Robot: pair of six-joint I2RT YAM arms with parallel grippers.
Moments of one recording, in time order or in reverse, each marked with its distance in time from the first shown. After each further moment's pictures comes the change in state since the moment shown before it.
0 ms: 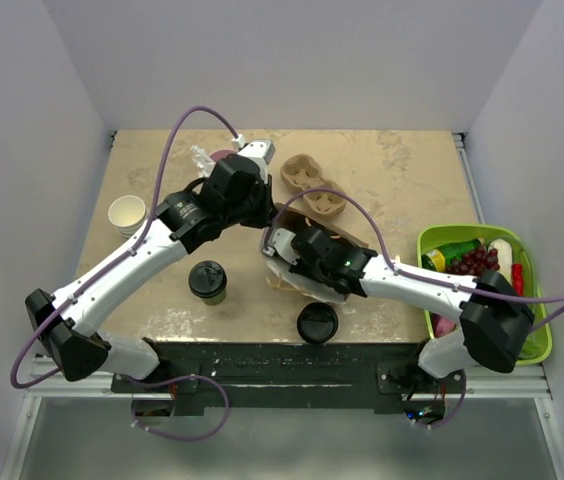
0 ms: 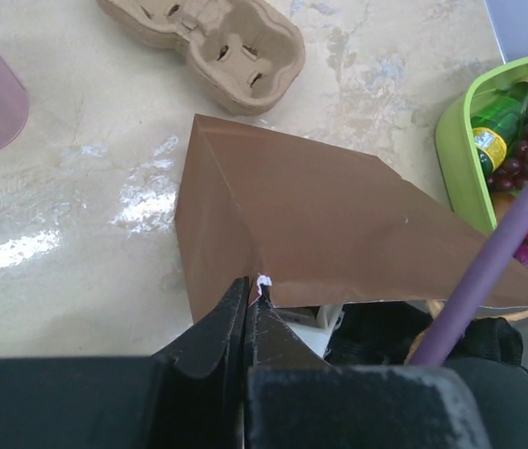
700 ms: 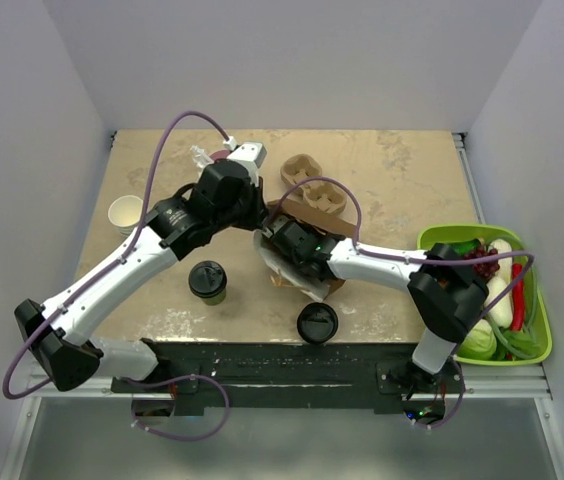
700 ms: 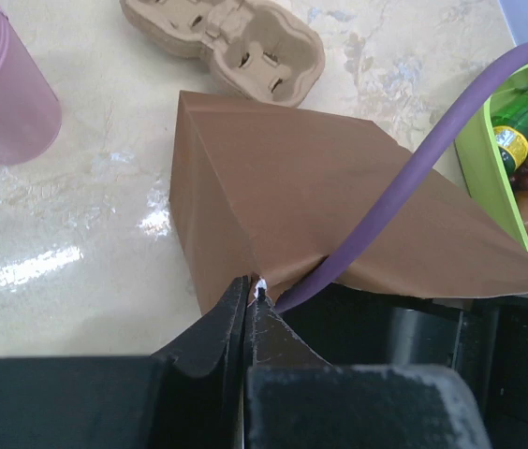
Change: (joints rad) left arm 0.026 -0.063 -0.068 0.019 0.007 0.056; right arm -0.028 0.278 0.162 -0.112 0.222 0.274
